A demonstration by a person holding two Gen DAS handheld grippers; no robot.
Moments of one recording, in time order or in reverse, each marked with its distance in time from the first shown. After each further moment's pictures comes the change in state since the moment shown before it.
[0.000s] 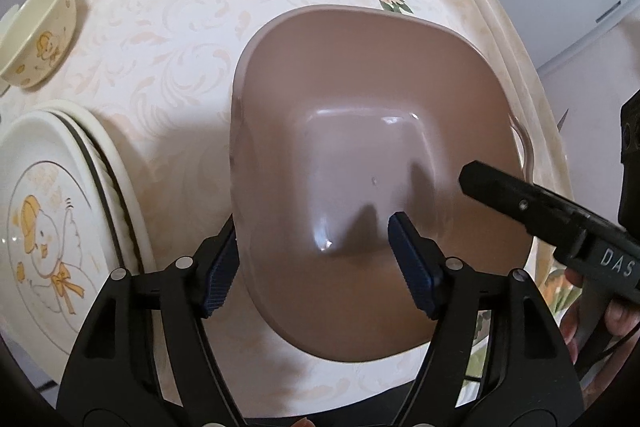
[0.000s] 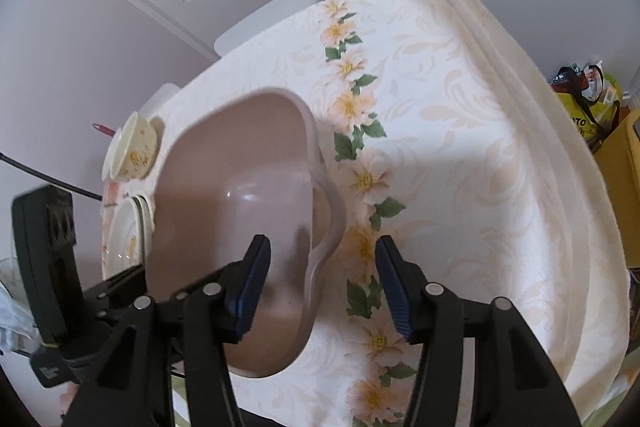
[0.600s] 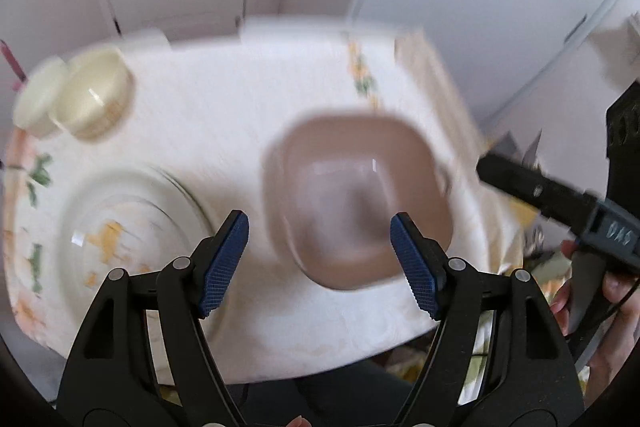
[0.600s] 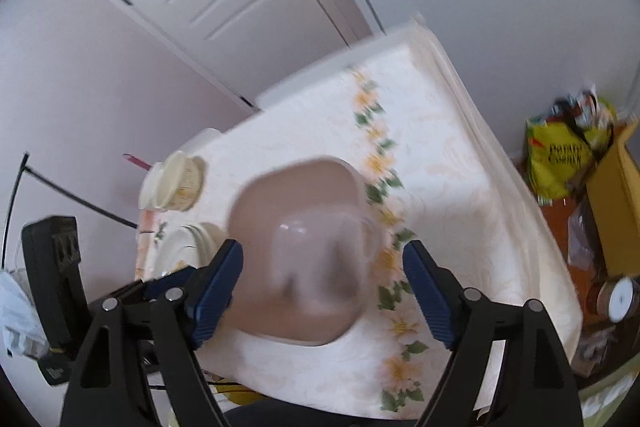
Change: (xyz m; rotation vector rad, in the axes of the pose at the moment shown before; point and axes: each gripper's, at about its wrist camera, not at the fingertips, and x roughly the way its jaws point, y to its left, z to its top) left arm -0.117 0.011 0.000 0.033 -0.220 -0.031; right arm -0.084 0.045 0.004 -0.063 -0.167 0.040
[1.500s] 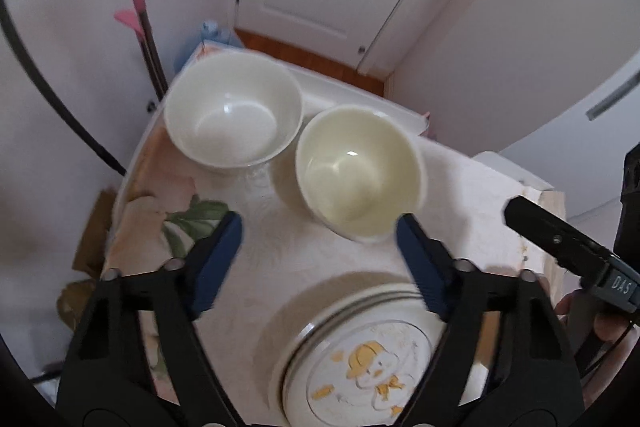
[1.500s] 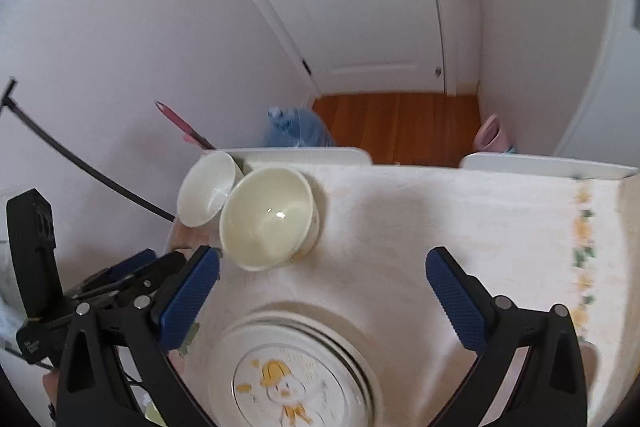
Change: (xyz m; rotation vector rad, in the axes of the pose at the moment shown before) left arm 0.001 0.291 0.066 -0.403 -0.010 0.122; right arm 0.199 0.217 0.087 -0.253 0.186 0.002
